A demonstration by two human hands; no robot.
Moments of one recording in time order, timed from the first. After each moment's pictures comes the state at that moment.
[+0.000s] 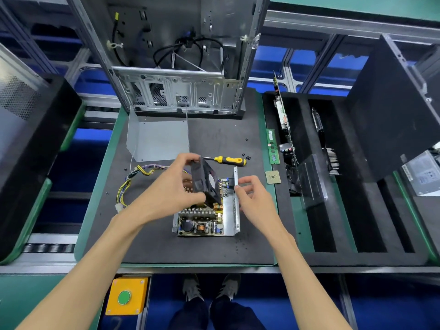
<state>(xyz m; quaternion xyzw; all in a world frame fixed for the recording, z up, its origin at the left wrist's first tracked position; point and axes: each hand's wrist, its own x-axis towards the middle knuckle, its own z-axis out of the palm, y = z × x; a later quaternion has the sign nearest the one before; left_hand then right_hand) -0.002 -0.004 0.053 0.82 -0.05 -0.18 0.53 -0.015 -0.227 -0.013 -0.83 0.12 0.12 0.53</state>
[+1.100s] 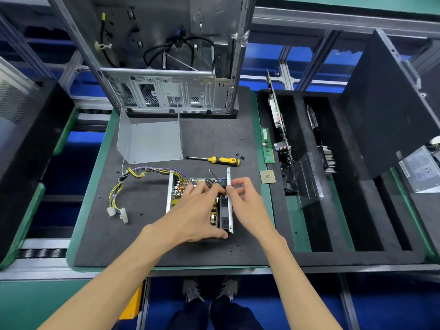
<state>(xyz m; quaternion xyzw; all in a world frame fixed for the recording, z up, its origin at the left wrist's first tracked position) -0.015 -0.057 -0.004 0.94 -0.20 -0.17 0.20 -0.016 -0.226 -0.024 -0.82 0.11 0.12 0.55</state>
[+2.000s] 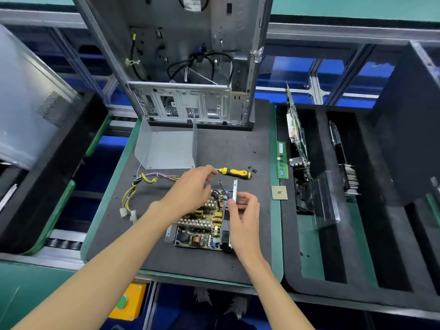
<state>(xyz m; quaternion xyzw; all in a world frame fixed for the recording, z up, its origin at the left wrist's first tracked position) 0.044 -0.048 0.003 0.96 -0.08 -0.09 0.26 -0.029 -0.203 -0.044 -0.77 0.12 0.03 0.63</state>
